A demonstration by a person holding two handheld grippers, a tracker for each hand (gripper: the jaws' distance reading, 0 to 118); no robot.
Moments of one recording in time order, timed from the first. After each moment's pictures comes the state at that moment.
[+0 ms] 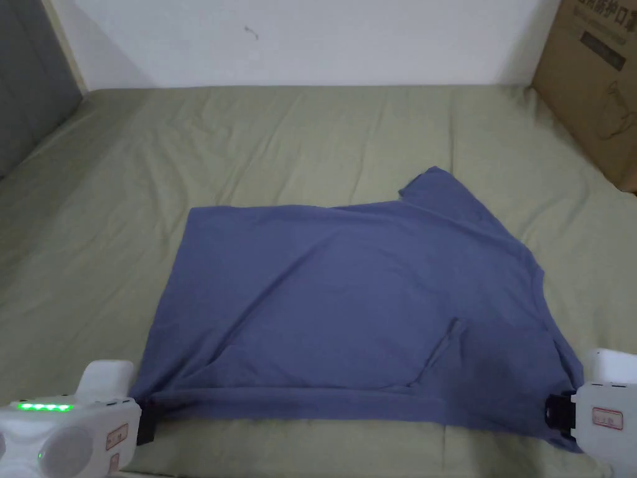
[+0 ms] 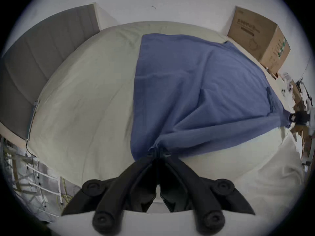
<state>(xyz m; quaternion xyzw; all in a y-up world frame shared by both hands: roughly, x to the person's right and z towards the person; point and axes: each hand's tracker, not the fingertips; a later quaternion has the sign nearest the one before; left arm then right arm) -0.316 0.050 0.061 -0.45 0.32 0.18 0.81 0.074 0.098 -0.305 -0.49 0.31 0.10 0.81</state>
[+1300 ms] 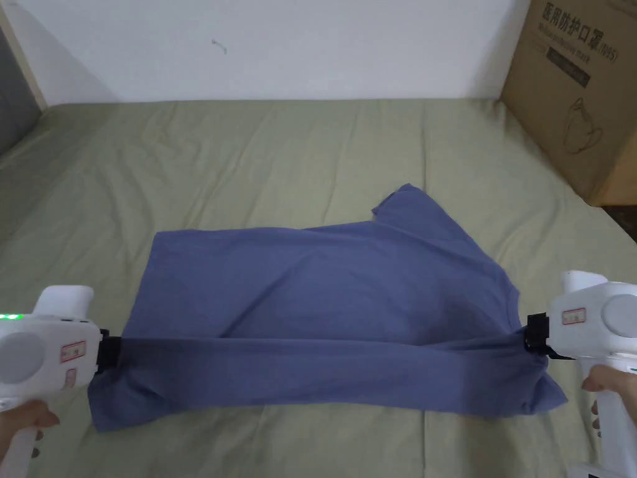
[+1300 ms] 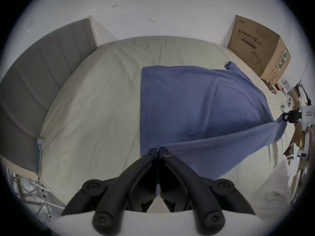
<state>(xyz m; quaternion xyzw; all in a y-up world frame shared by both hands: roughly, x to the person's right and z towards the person) -0.400 0.126 -0.020 -0.43 0.32 0.17 0.83 0.002 0.120 -0.435 -0.49 0.29 0.11 0.81</state>
